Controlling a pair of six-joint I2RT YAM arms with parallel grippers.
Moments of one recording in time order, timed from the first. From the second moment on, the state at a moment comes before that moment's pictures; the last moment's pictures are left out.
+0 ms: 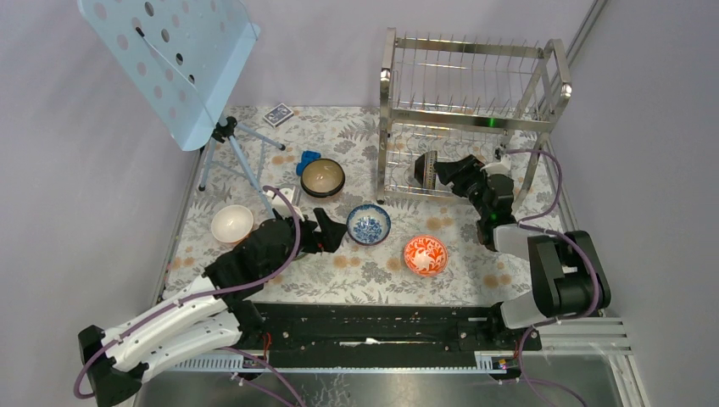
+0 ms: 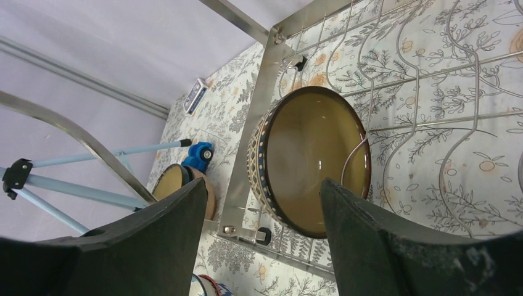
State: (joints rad) left arm -0.91 0.68 0.61 -0.25 -0.32 -0.64; right arm 0.14 1.46 0.49 0.86 -0.20 0.81
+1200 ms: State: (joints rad) left arm -0.91 0.73 0.61 -0.24 -0.33 -0.63; right arm 0.08 1.89 0.66 1.25 -0.56 1.02
